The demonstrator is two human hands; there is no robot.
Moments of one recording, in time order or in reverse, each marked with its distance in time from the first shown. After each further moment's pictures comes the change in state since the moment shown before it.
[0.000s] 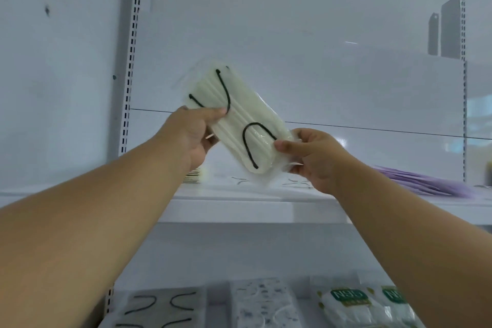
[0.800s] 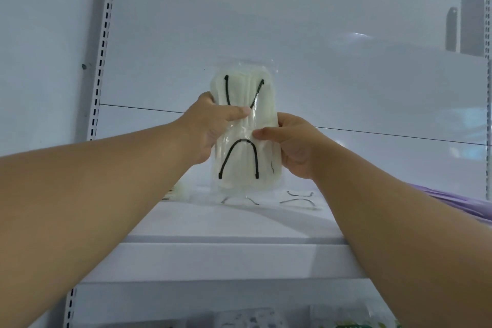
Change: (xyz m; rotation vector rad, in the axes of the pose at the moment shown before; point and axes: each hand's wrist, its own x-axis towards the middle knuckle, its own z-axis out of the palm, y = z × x) left_hand 0.082 -0.038 0.043 0.406 -0.106 0.111; right_hand 0.094 0.008 0.003 -0.070 -0.185 0.014
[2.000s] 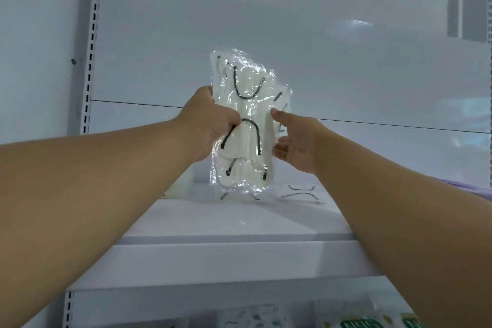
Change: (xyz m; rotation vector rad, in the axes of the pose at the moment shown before) left_hand 0.009 -0.013 0.004 0.118 0.035 0.016; right_hand 0.019 0.013 -0.011 0.184 0.337 0.252
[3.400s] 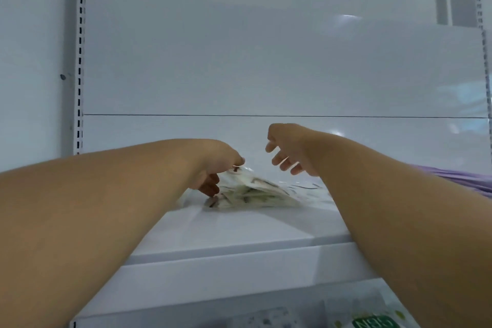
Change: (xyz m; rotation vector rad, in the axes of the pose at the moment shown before) left_hand 0.001 -0.028 0.011 0.574 -0.316 -0.511; right_hand -0.004 0.002 -0.005 -0.759 -0.017 0.044
